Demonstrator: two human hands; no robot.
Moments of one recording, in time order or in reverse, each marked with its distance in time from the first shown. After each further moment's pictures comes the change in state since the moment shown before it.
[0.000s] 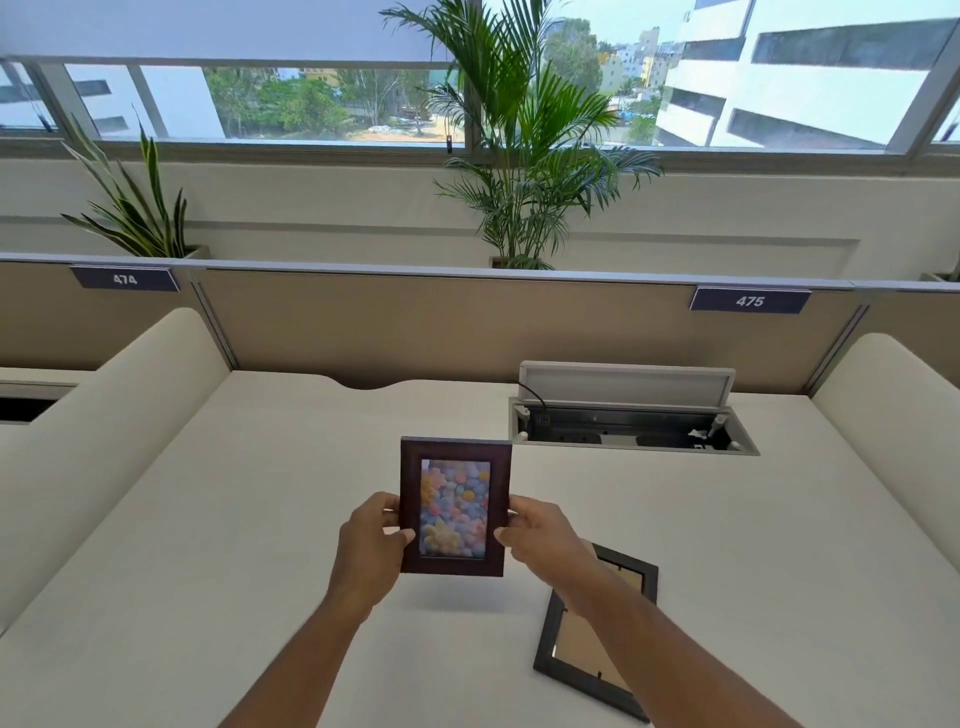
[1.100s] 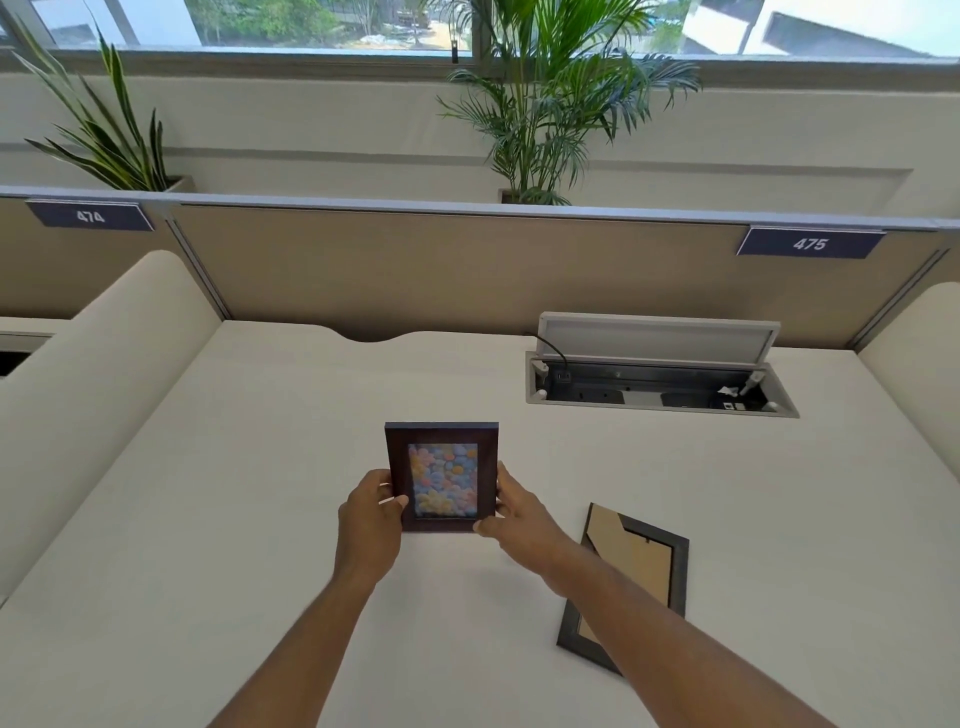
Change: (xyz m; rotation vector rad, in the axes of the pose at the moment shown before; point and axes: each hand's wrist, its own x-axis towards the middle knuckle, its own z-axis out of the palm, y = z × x) left_hand 0.041 -0.047 0.004 0.104 0.104 -0.020; right_hand 0.056 0.039 0.036 -0.095 -0.145 0.016
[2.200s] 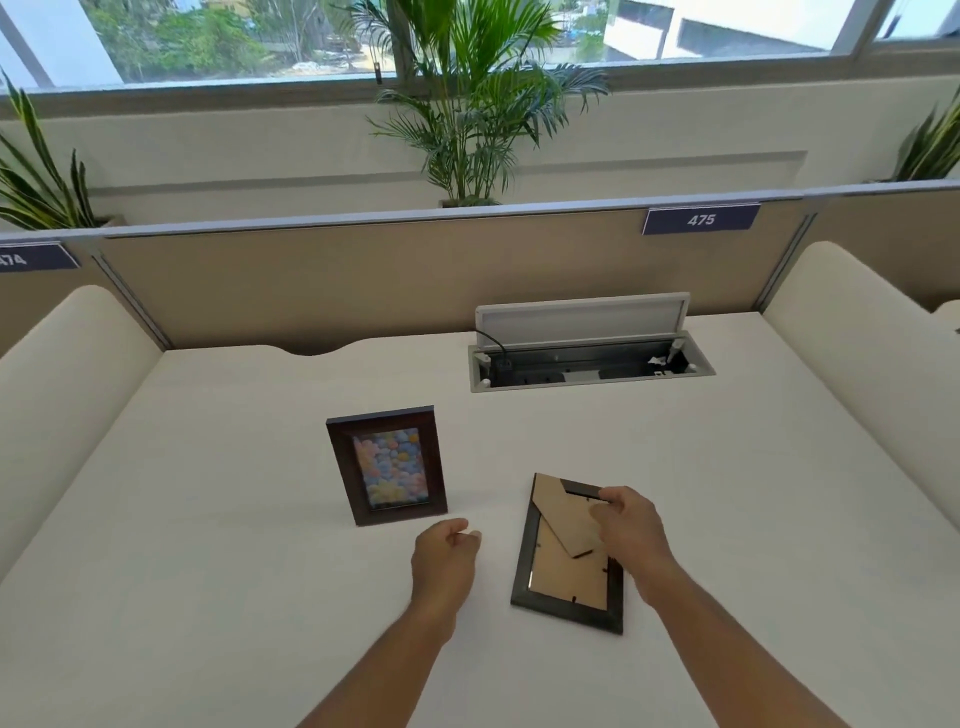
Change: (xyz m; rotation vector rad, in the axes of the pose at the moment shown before) left_hand -0.114 0.039 0.099 -0.192 -0.269 -0.289; right_hand -0.108 0.079 -0.109 0.046 0.685 0.231
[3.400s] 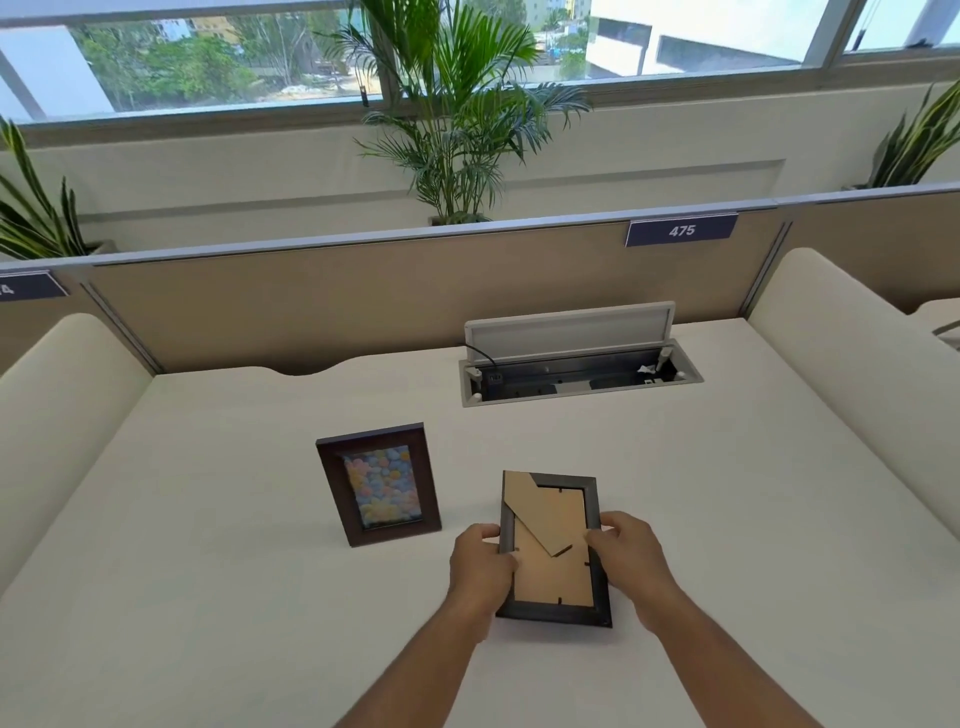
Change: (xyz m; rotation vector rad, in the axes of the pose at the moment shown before) left_hand 0.004 0.012 0.045 0.036 -0.173 -0.018; right_hand -0.005 0.012 -0.004 -0.012 -0.051 0.005
